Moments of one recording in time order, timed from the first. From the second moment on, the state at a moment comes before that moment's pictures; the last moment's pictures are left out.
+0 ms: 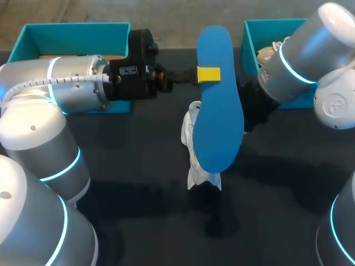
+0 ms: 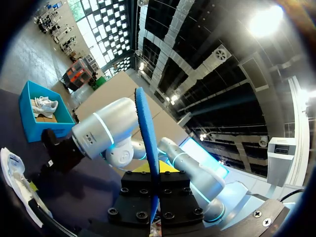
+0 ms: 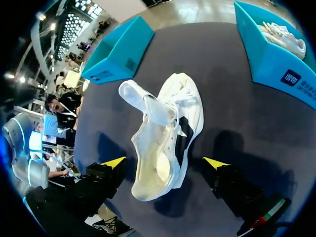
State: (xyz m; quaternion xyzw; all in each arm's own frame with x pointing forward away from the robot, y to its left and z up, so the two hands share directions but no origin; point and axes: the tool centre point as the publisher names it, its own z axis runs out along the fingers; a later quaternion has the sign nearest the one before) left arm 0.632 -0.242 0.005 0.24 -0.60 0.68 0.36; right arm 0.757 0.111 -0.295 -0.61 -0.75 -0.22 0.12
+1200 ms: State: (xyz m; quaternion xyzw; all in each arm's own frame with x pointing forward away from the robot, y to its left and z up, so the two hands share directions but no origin) left arm 0.632 -0.242 0.005 0.24 -0.60 0.68 0.36; right arm 0.779 0.072 -0.184 -0.60 -0.63 -0.38 0.30
